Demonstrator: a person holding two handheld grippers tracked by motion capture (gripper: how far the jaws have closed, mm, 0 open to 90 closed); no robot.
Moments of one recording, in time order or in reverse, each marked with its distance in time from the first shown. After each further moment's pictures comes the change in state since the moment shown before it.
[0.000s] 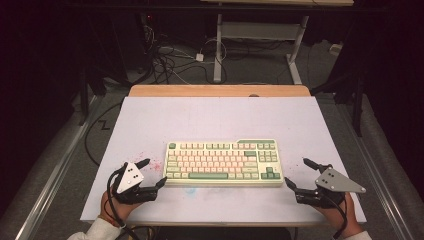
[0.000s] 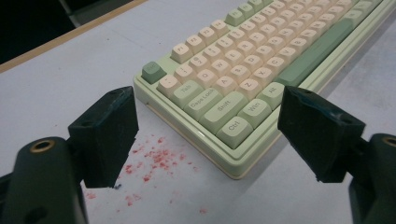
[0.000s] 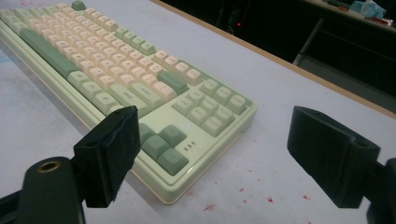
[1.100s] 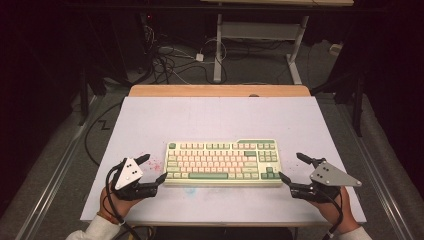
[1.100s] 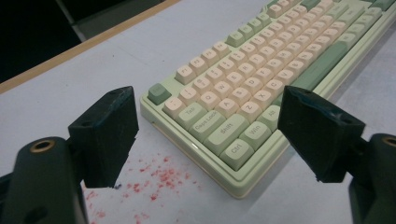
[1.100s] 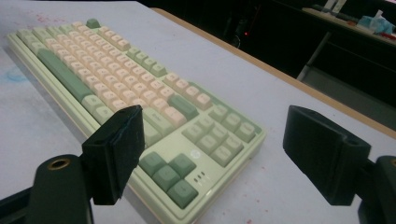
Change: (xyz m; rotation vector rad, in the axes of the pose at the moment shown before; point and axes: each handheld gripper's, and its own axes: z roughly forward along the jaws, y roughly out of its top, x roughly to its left) left arm 0.004 0.016 -0.005 -0.027 0.000 0.005; right arm 0.005 0.027 0.009 -0.029 0.034 -0.029
